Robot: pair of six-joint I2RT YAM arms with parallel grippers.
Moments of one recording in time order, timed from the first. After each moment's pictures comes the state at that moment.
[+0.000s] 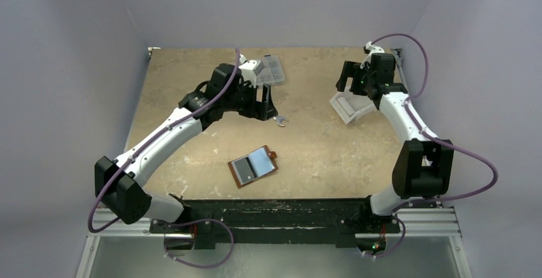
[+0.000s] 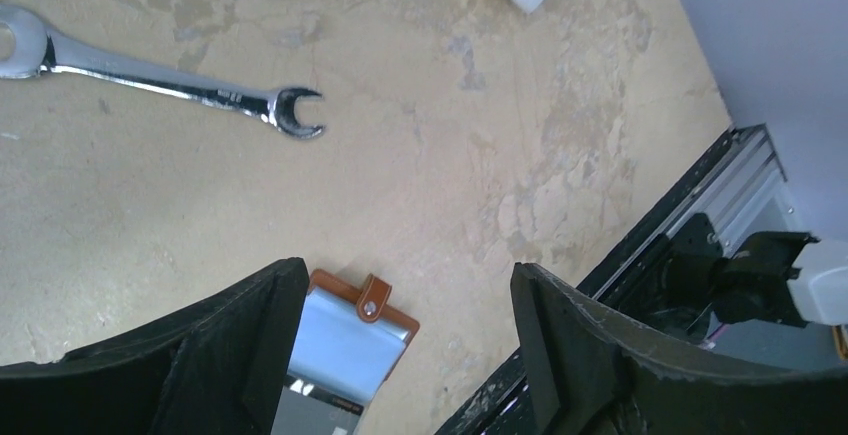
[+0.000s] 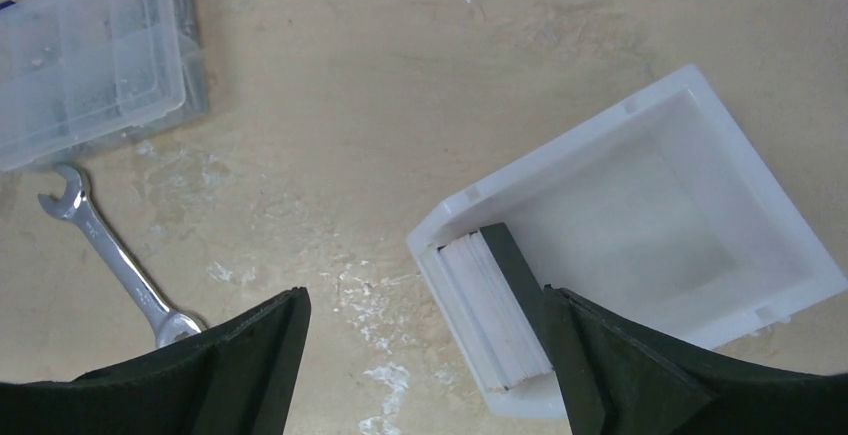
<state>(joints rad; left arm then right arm) -0.60 1.39 1.31 -0.50 0.25 -0.36 0.03 1.53 1.22 -0.32 -0.08 0.19</state>
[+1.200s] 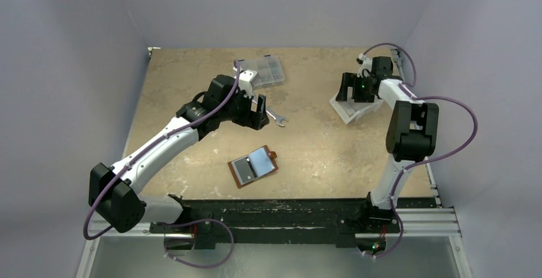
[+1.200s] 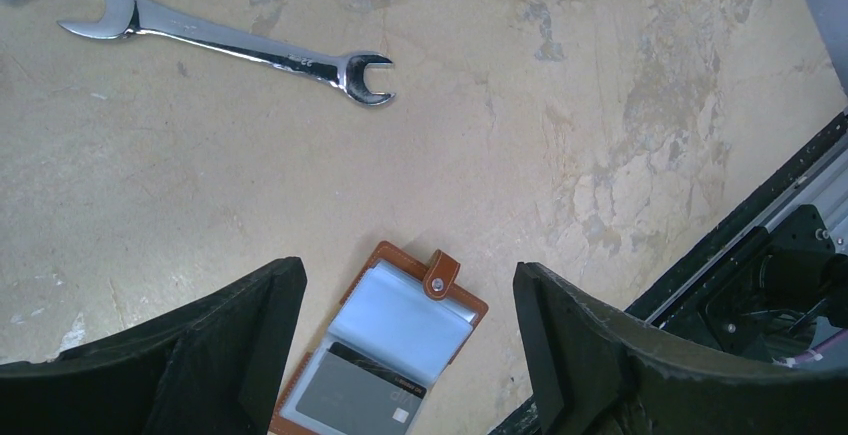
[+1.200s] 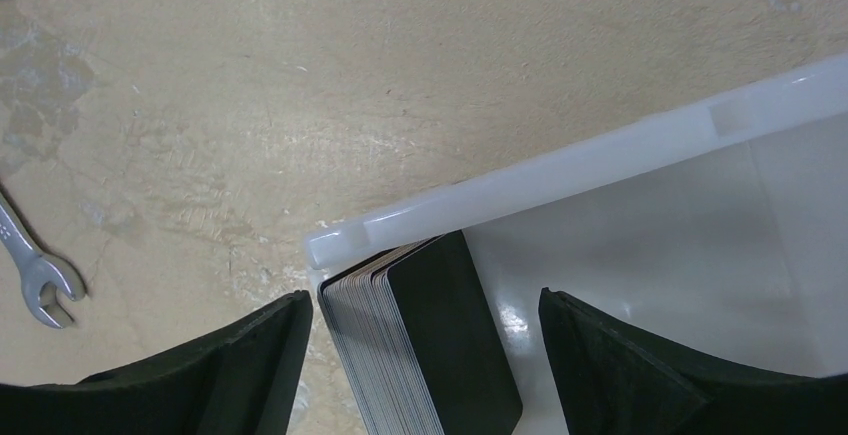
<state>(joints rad) -0.60 1.32 1.15 -0.47 0.15 -0.27 -0.10 1.94 1.40 -0.42 -0.36 -0.01</state>
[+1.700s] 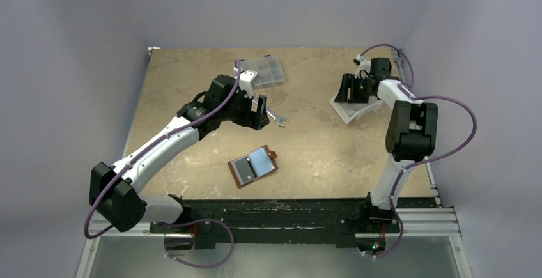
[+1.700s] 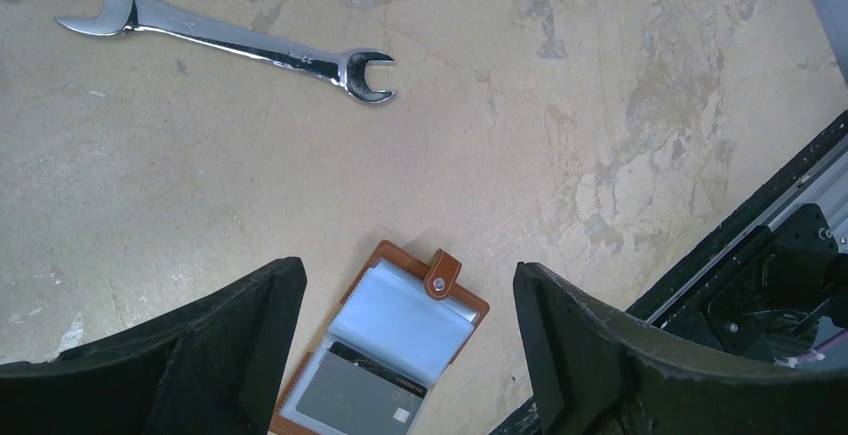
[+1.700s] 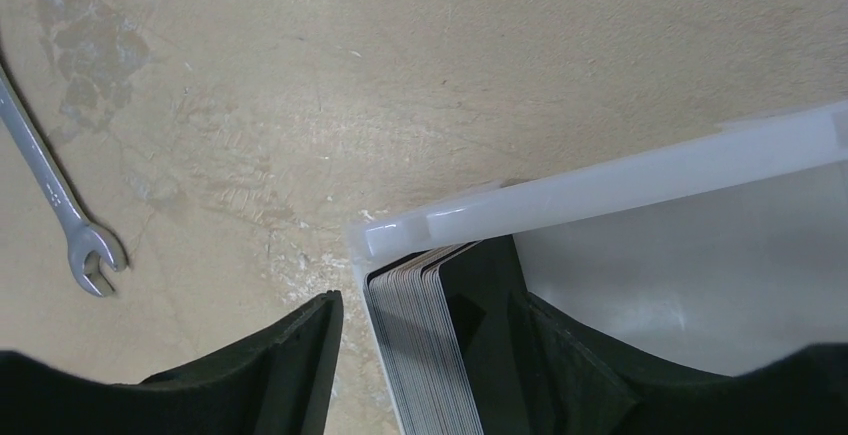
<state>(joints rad) -0.60 1.33 1.15 -0.47 0.15 -0.27 -0.10 1.94 1.39 -0.42 -0.44 -0.03</state>
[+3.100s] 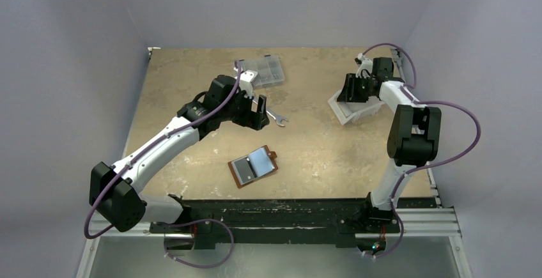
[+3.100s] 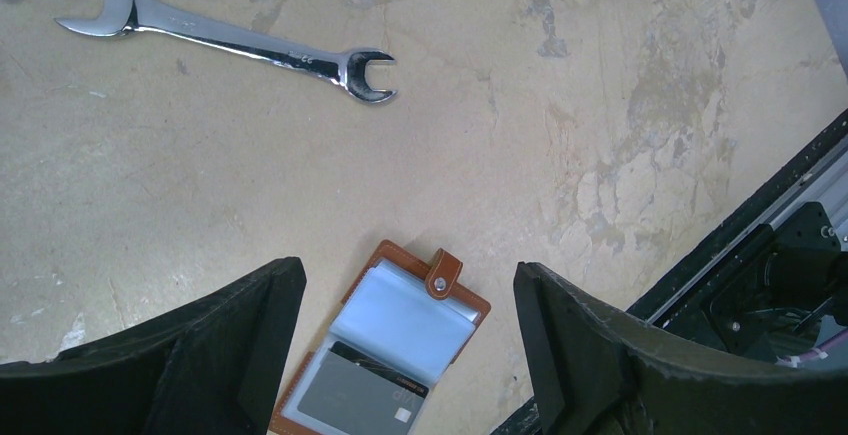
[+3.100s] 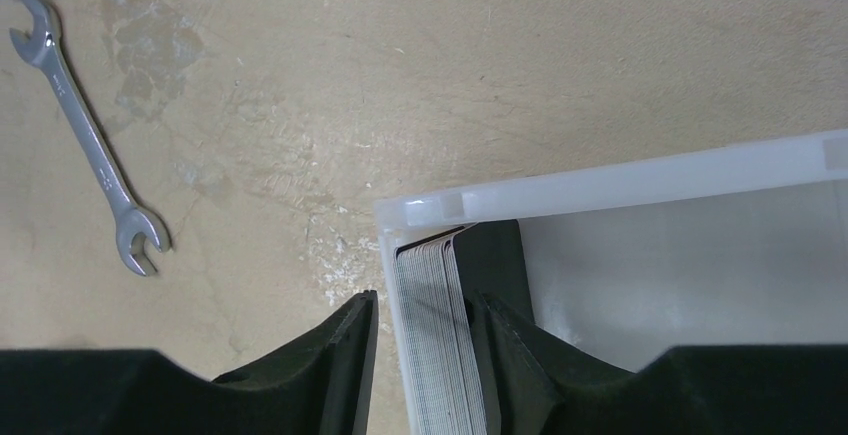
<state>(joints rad) -0.60 1.33 1.15 -0.47 0.15 -0.27 -0.10 1.88 1.35 -0.42 -0.49 -0.02</state>
